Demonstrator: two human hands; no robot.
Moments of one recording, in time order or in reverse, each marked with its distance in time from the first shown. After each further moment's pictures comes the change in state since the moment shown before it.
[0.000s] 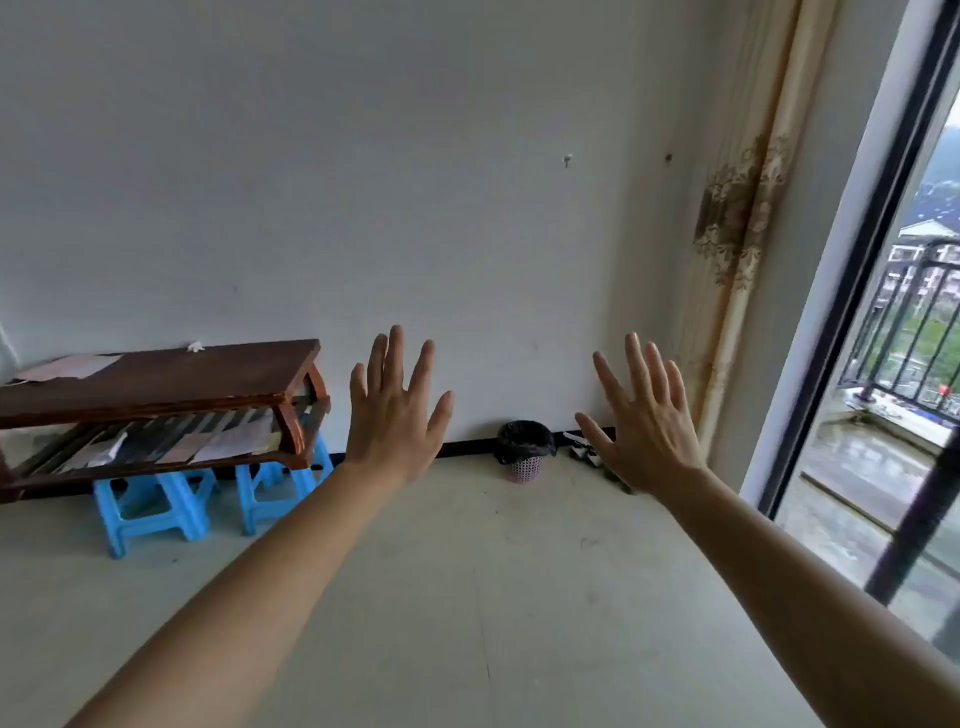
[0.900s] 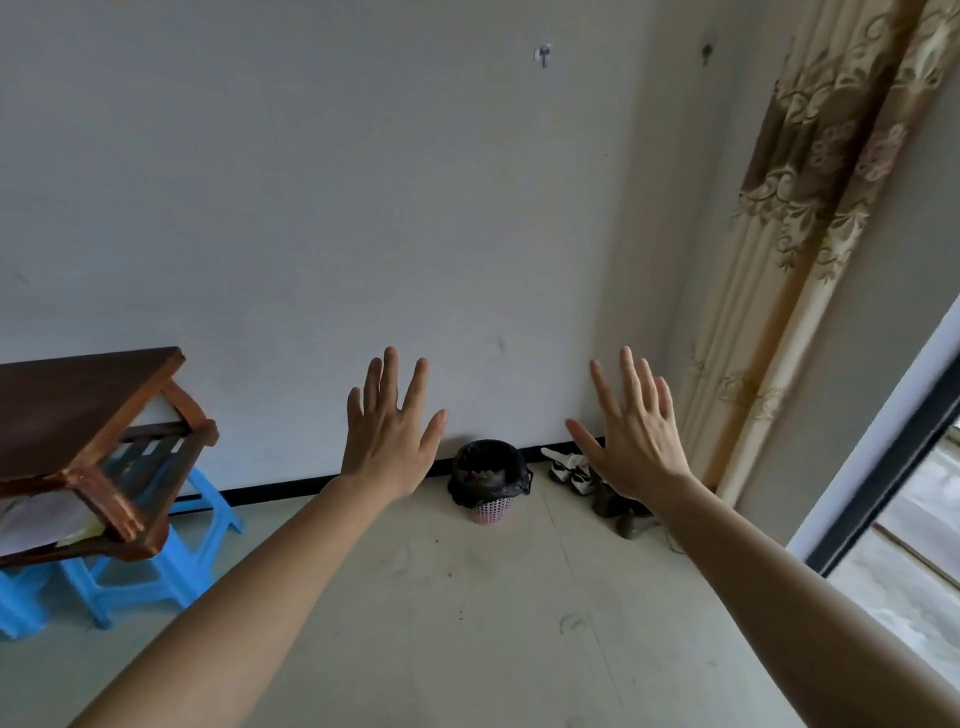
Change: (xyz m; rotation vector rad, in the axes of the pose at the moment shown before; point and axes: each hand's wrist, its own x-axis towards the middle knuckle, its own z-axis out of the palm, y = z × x) left_hand 0.423 0.019 0.489 -0.042 -0.329 -0.085; right_hand 0.367 0.246 0.459 0.066 -0.240 0.120
